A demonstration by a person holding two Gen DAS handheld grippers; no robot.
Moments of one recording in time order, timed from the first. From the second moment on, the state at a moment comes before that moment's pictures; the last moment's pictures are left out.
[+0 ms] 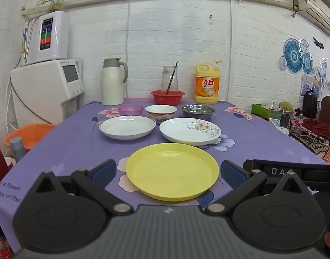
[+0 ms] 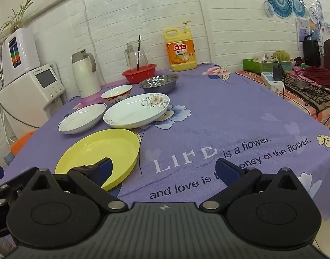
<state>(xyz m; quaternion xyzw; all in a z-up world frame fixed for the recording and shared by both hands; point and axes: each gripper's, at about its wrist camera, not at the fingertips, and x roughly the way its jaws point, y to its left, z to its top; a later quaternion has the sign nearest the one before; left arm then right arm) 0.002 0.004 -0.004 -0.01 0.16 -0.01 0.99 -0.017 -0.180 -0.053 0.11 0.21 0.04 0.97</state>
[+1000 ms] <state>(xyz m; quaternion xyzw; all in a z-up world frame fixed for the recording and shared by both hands) -0.006 0.004 0.005 -0.02 0.15 -0.01 0.99 0.027 -0.168 -0.067 0.10 0.21 0.07 0.97</state>
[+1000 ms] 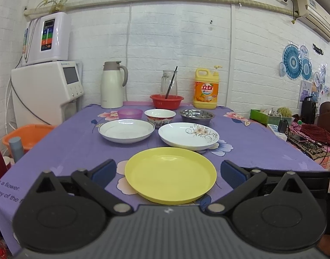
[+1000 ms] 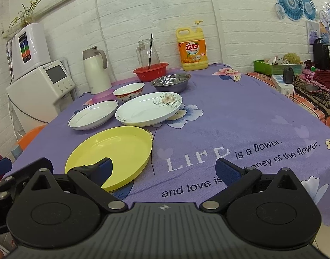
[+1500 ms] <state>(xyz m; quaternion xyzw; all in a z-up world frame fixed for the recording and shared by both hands) -0.003 0.004 0.005 -0.02 0.16 -0.02 0.99 0.029 -0.164 -0.070 0.10 0.22 0.07 0.97</state>
